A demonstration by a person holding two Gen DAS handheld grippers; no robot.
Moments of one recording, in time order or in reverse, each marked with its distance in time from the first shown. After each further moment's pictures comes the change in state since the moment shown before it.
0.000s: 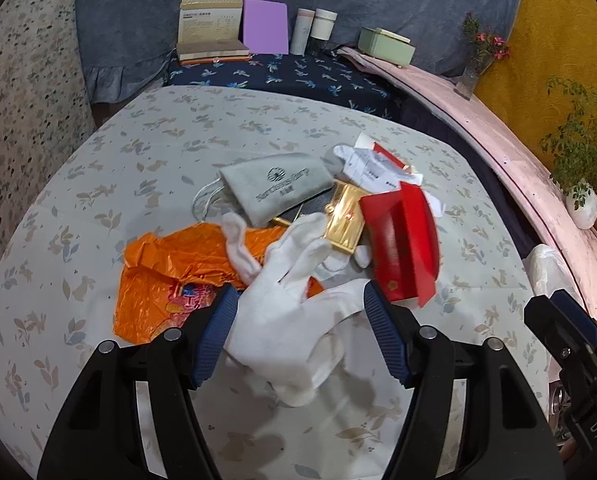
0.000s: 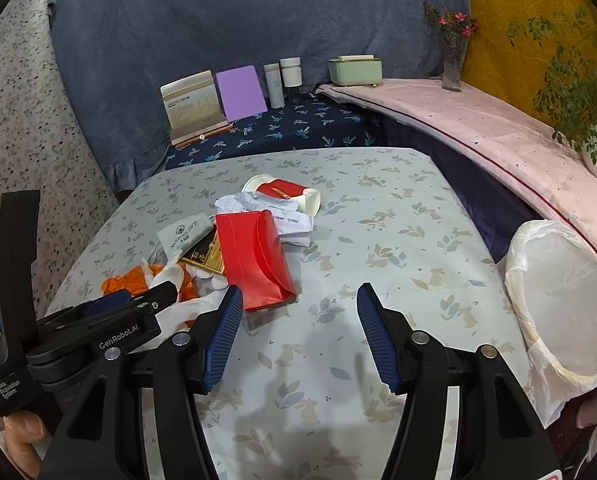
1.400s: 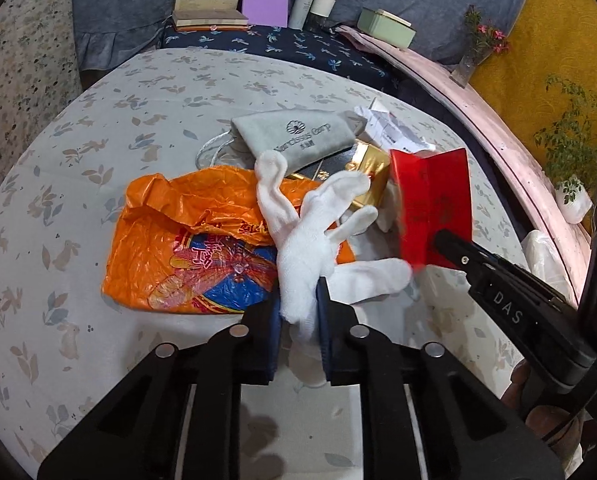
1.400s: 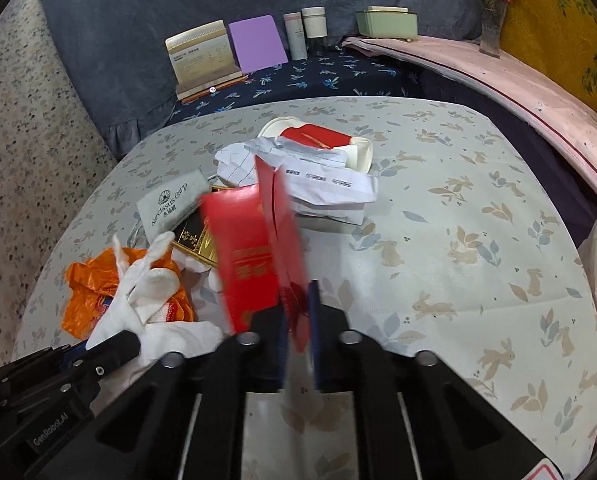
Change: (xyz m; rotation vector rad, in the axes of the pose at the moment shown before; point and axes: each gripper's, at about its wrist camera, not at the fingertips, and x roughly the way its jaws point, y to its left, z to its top) left arm 0.014 0.025 -0.016 -0.024 0.070 -0.083; right arm 0.100 0.018 0.004 -0.015 0.139 0.066
